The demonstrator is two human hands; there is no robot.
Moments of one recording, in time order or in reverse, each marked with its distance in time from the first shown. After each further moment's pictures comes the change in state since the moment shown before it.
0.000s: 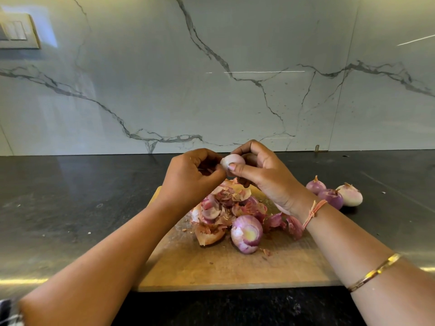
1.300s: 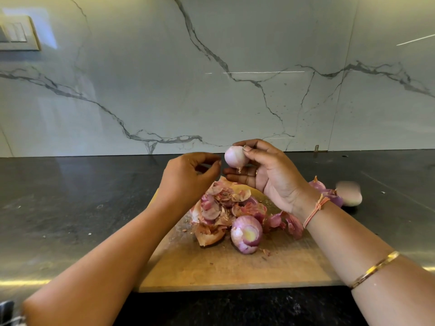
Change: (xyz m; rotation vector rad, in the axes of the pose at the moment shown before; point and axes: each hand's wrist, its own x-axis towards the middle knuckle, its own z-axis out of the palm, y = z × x) left_hand 0.004 -0.006 0.000 0.049 0.027 -0.085; right_hand 0.002 -0.006 -0.002 0.485 0.015 0.139
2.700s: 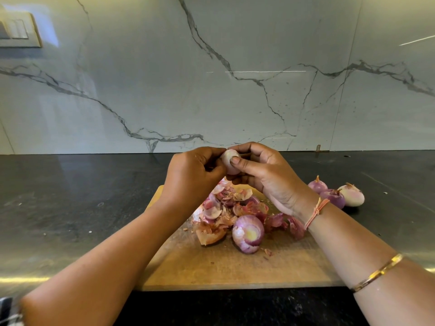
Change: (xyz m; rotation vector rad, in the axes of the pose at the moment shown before) left_hand -0.006 0.012 0.000 0.005 0.057 0.211; right_hand -0.004 0.004 0.002 -0.227 -0.021 -0.067
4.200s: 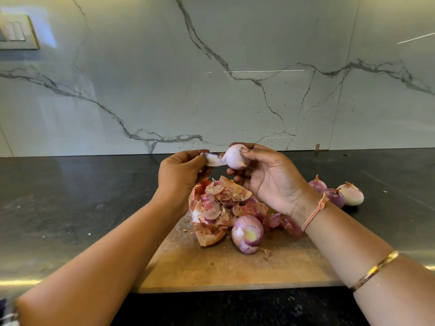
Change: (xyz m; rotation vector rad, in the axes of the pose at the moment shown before) left_hand 0.011 -0.008 0.004 -0.687 0.178 -0.699; right_hand 0.001 -0.005 0.003 0.410 0.019 0.173
